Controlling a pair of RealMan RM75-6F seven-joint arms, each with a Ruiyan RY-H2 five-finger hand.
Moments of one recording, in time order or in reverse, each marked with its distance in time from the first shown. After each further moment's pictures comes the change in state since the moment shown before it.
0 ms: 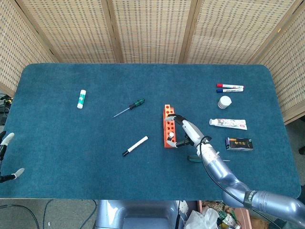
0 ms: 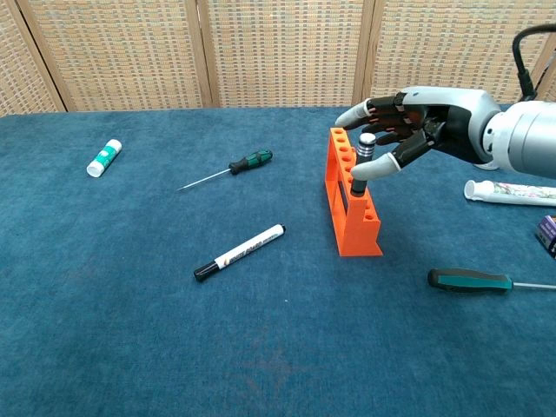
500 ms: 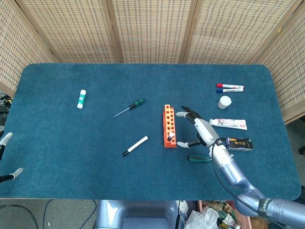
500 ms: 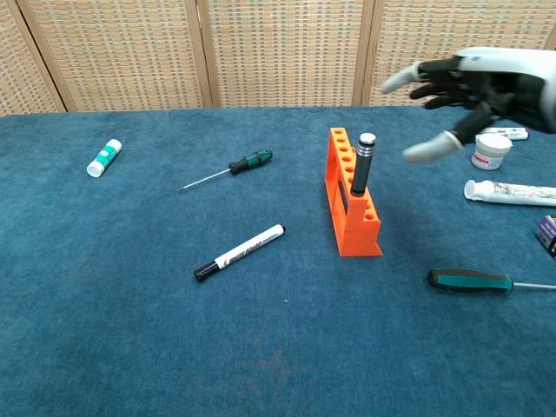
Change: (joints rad) left arm 0.005 0.003 -0.001 0.004 0.004 0.012 -0.008; right arm -0.094 0.132 -0.041 -0.113 -0.096 0.149 -0.108
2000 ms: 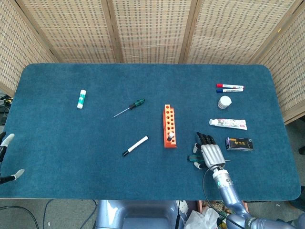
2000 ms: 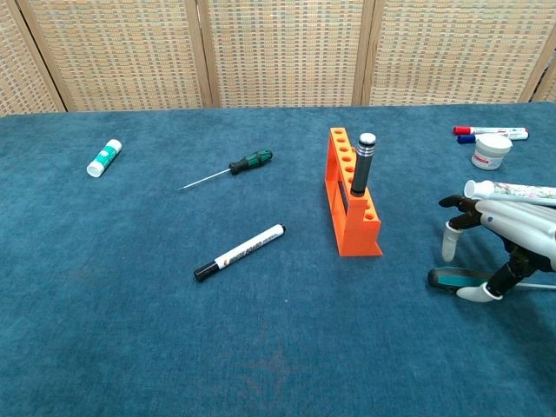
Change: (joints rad) left arm 0.004 -0.001 0.008 0.000 0.019 0.007 -0.002; right arm -0.153 -0.311 -0.182 0.273 0.021 0.157 -0.528
